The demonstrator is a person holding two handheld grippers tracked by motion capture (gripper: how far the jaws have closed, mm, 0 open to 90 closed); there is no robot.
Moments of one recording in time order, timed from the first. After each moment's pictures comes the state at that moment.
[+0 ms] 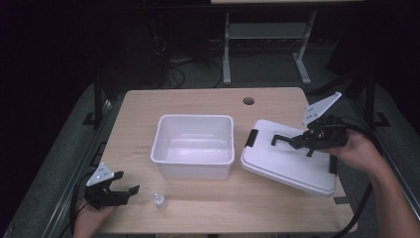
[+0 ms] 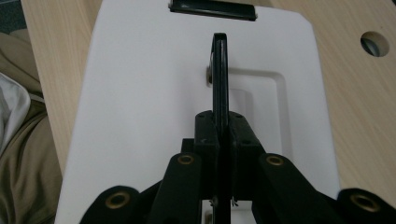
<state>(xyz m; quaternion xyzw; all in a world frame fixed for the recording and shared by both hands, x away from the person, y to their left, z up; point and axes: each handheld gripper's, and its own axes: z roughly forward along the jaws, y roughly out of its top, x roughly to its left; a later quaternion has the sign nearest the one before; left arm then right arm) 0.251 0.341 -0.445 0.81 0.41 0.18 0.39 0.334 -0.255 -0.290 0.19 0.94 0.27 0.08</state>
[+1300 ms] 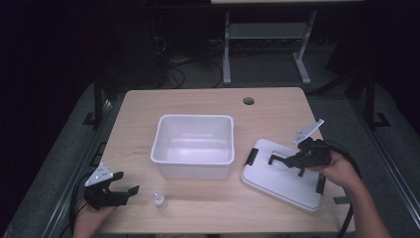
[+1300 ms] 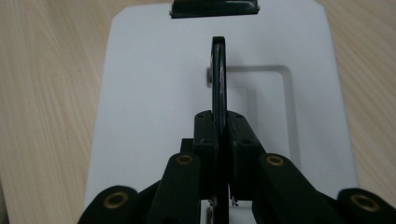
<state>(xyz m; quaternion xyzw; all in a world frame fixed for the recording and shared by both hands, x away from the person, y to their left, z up) 0.251 0.343 -0.447 0.81 0.41 0.17 0.39 0.350 -0.269 -0.401 0.25 0.93 0.27 0.02</state>
